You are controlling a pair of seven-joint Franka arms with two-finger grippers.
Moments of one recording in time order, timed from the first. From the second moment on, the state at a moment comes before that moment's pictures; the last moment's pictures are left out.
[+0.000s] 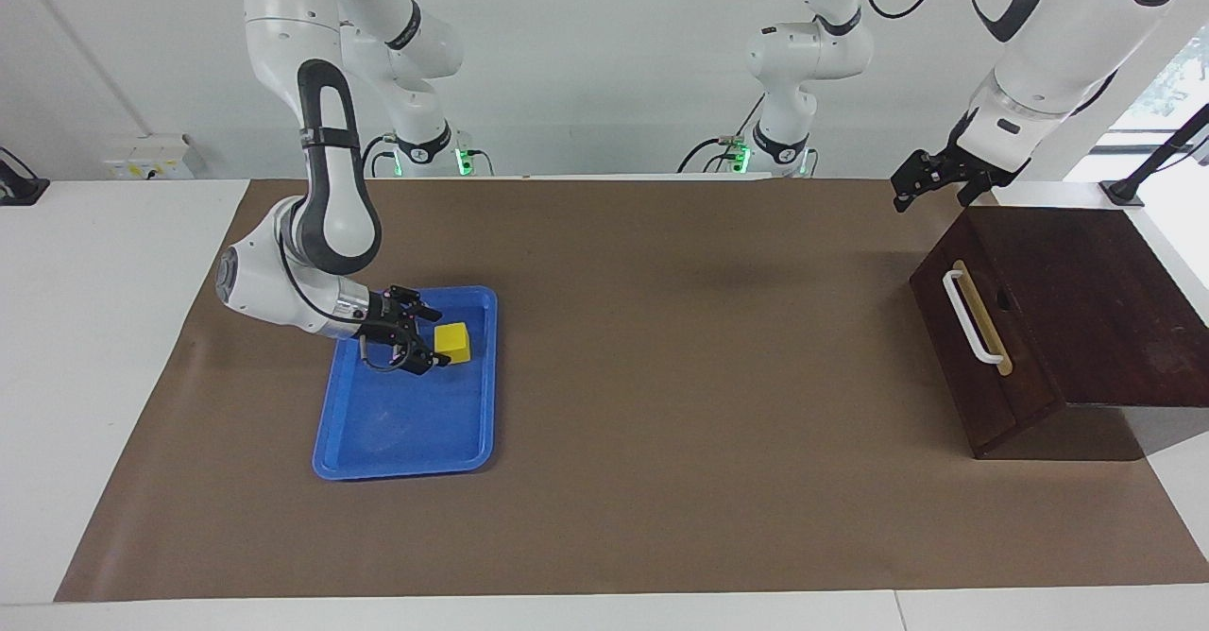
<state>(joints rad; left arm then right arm) -0.03 -0.02 -0.03 -1.62 0.00 1.48 -0.08 -0.06 0.35 0.02 -2.00 0.72 2.02 0.81</state>
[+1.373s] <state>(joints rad) -0.05 -0.03 -0.04 -1.74 0.11 1.70 -0.08 0.00 0.33 0.03 -1.78 0.74 1.91 0.97</state>
